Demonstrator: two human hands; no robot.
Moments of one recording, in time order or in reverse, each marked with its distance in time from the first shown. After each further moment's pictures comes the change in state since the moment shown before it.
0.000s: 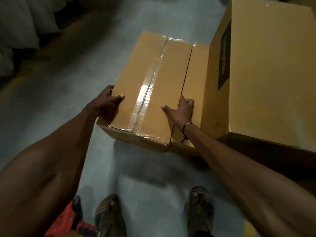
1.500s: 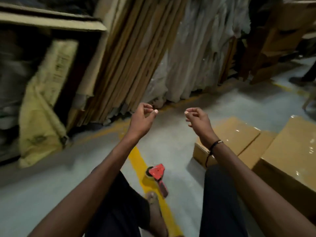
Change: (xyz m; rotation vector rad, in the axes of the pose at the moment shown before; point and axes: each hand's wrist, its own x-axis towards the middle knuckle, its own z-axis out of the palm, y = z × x) left_hand -0.704 0.124 -0.136 -0.210 0.965 0.216; right_hand -0.496 -0.304 -0.152 0.398 -0.577 -0.576
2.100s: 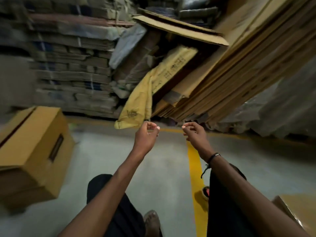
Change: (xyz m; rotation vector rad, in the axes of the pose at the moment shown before) left_hand -0.151 -0.114 -0.275 -0.038 0.601 -0.294; right_hand -0.110 -0.064 0.318 -0.029 -0.648 -0.155
